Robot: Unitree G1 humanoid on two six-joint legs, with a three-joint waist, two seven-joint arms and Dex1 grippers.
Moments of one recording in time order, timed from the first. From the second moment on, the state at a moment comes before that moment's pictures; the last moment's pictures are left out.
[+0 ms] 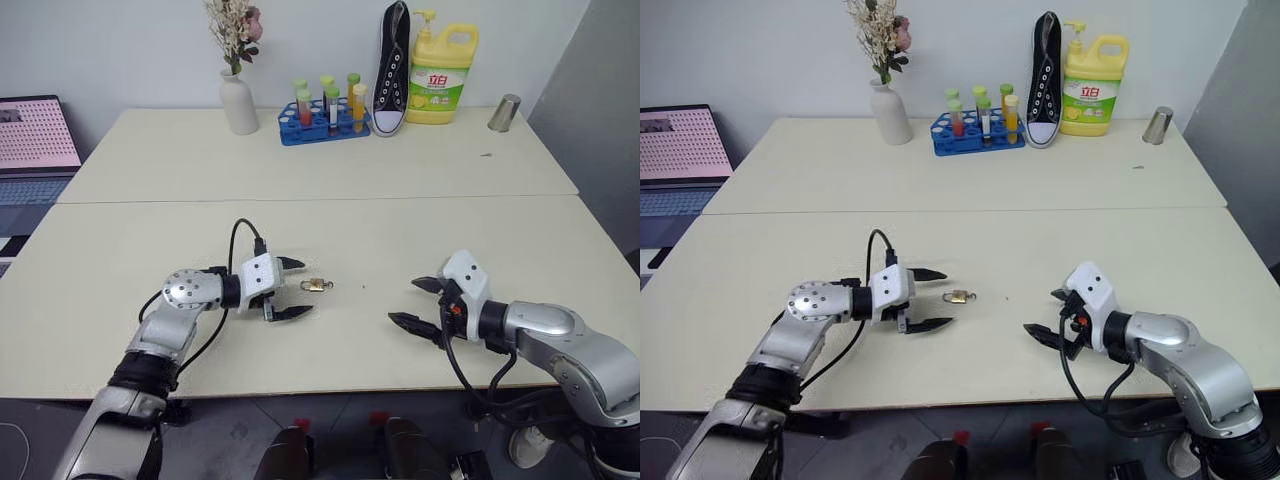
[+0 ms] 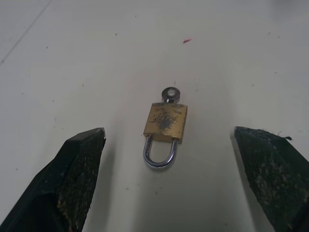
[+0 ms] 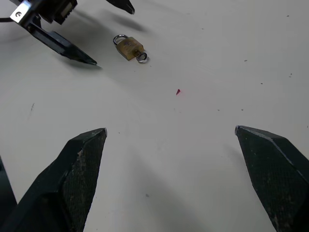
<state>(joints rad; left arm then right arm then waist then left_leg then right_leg) -0.53 0.57 -0.21 0.45 -0.06 -0.21 -1.11 -0.20 -0.63 0.04 -0.59 0.53 0.97 0.59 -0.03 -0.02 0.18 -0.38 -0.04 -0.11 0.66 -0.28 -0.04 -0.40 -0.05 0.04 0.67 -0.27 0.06</state>
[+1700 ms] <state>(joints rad) -0.41 0.52 -0.18 0.20 0.36 -1.04 -0.66 -0.22 -0.57 -0.05 -0.62 0.78 0.92 0.61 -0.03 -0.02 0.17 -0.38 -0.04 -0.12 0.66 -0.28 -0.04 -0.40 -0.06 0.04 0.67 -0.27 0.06</state>
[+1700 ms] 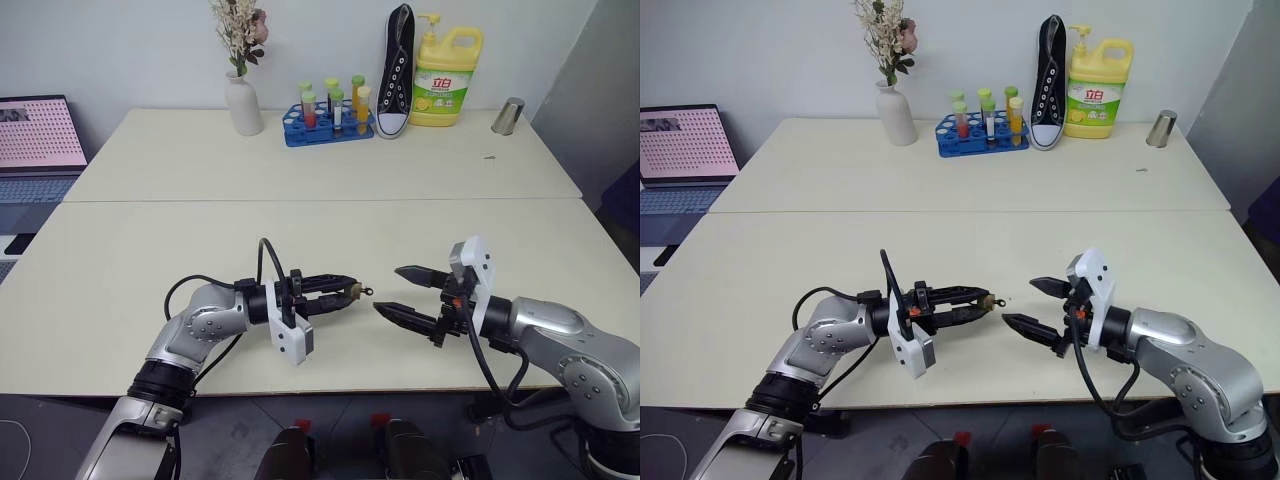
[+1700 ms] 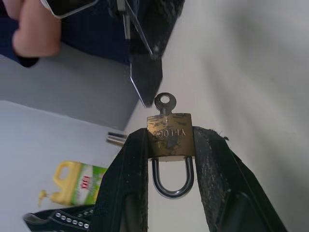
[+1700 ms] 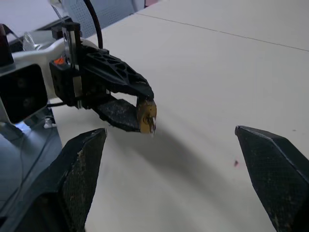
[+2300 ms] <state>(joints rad) -0.42 0.58 -0.22 0.24 0.44 -1.04 -0.51 -0.30 -0.50 0.01 -0.54 0.84 0.95 0.59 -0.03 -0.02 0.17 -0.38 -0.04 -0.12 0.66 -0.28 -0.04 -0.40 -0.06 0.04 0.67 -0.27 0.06</state>
